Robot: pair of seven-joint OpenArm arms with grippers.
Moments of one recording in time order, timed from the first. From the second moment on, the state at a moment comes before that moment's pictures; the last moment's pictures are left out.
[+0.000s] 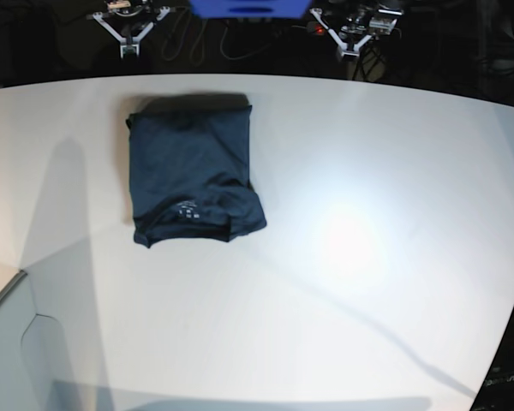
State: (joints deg) left arm 2.2 -3.5 -3.1 11.1 3.5 -11.4 7.9; right arm -6.7 4.5 9.5 10.4 -9.0 -7.2 11.0
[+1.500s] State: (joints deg) left arm 0.6 -4.0 -0.3 10.9 3.7 -5.7 7.9; right arm -6.9 0.0 9.6 10.4 -9.0 -7.1 10.8
